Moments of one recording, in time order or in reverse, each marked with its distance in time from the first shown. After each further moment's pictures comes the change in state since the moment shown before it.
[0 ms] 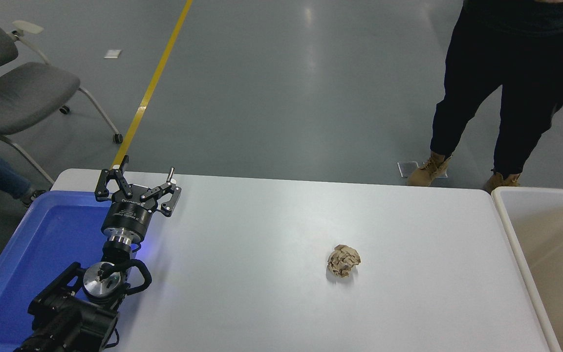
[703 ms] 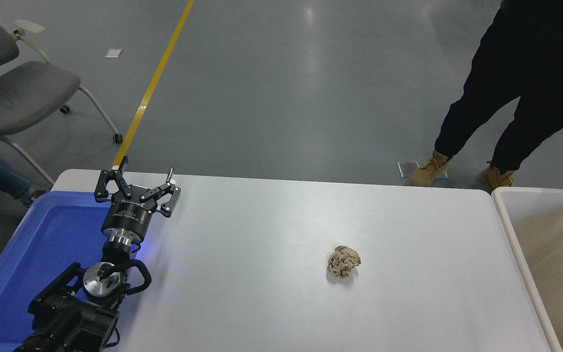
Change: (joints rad) left arm 0.000 0.000 -0.001 0.000 -0.001 0.000 0.000; right arm -0.979 0.587 0.518 -0.704 0.486 -0.346 -0.103
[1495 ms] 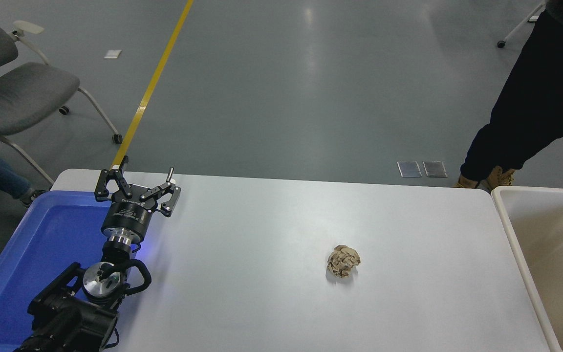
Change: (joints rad) left arm 0.000 0.000 0.000 0.000 0.000 0.000 0.001; right arm -0.227 0.159 0.111 -0.095 0.001 -0.071 -0.015
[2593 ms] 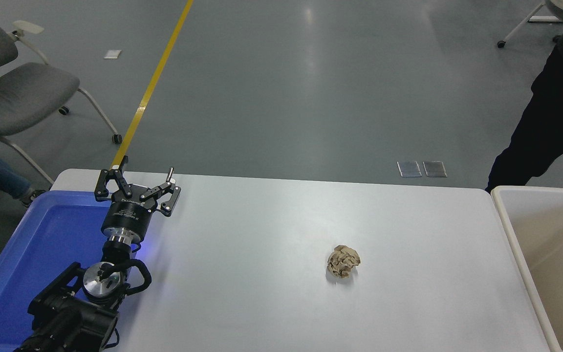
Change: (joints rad) left arm 0.000 0.000 0.000 0.000 -0.001 0.001 -0.001; right arm 0.183 -0.031 0.004 -0.006 -0.061 0.029 0.005
